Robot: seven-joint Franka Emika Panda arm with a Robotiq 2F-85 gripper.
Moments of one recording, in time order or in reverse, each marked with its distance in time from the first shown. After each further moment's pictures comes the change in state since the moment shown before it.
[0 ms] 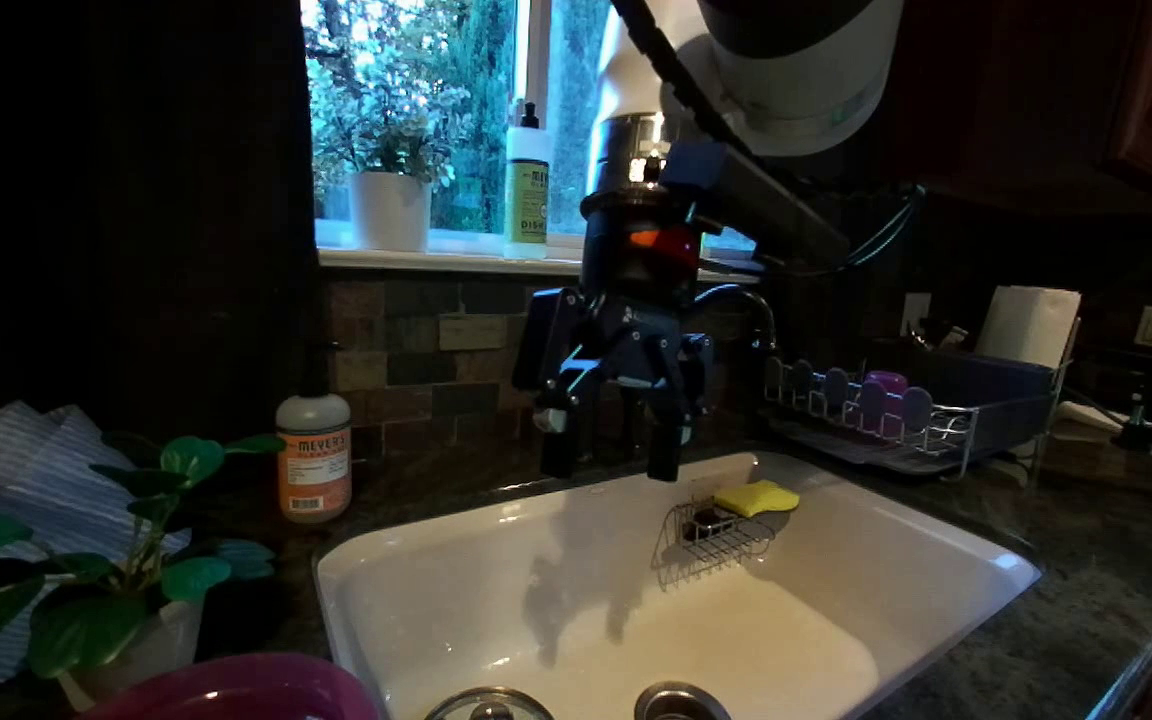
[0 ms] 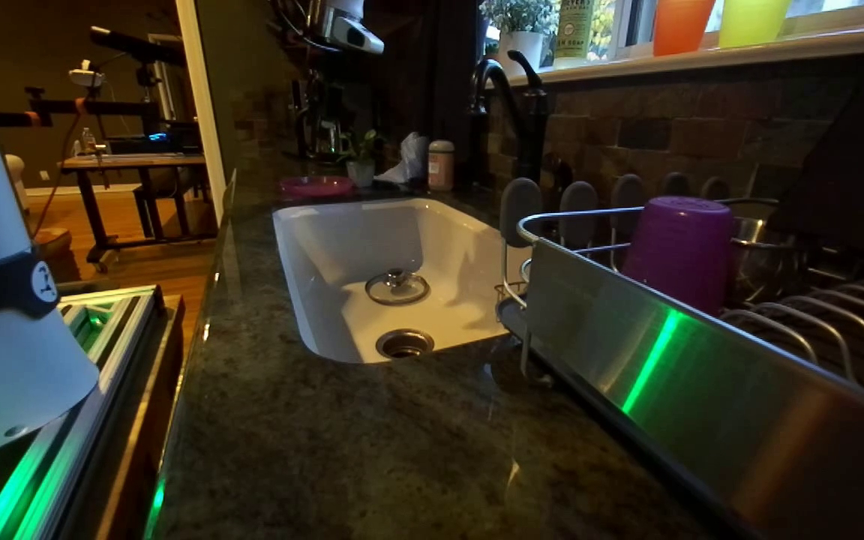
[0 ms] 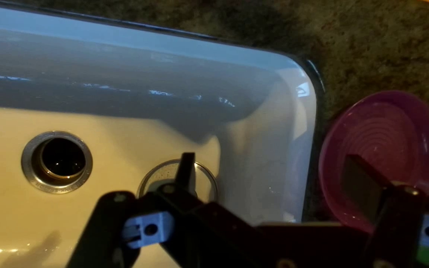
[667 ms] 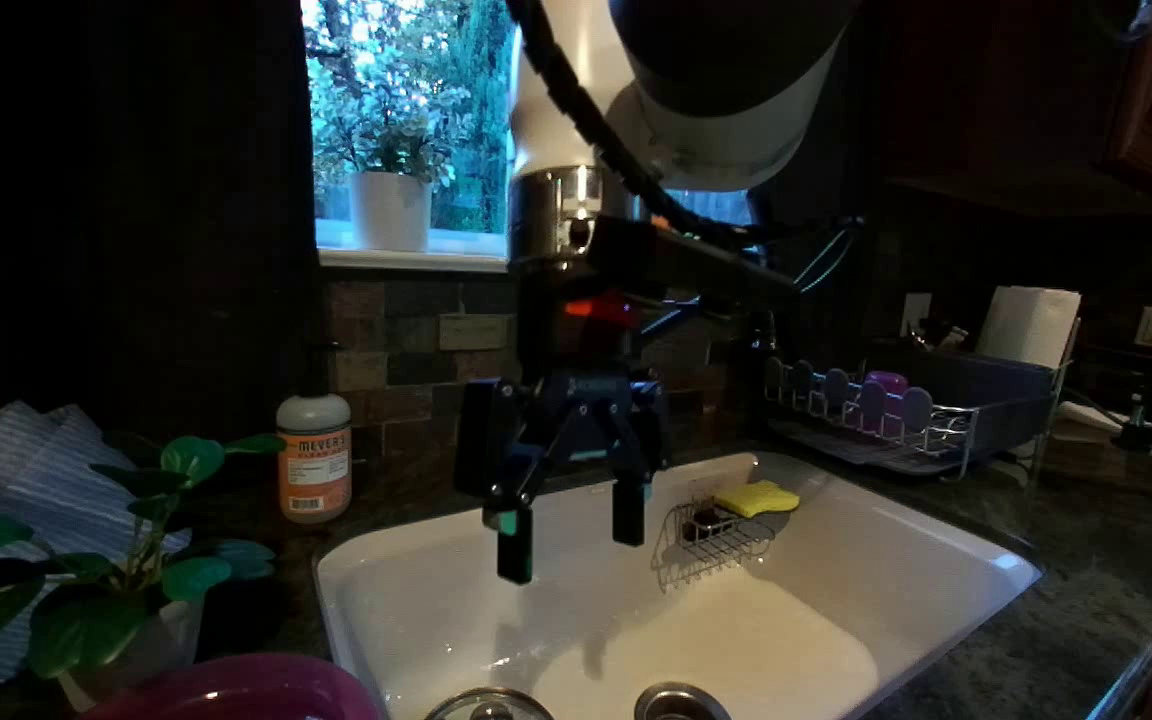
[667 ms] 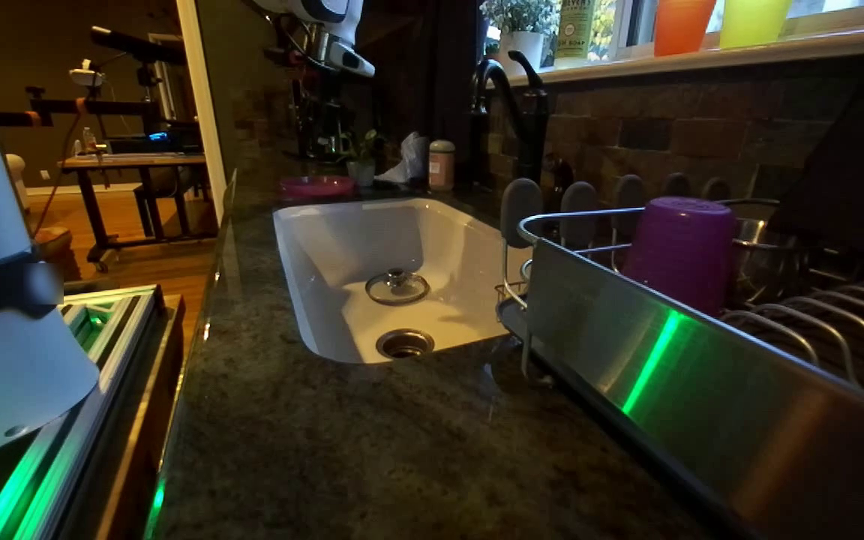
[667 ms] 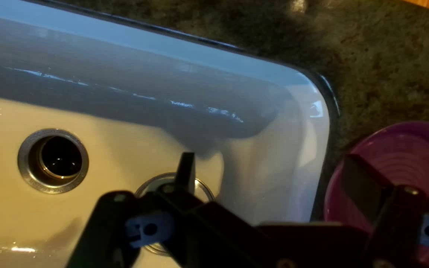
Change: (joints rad) arm 0.104 0.177 -0.013 0.134 -0.172 -0.051 0.097
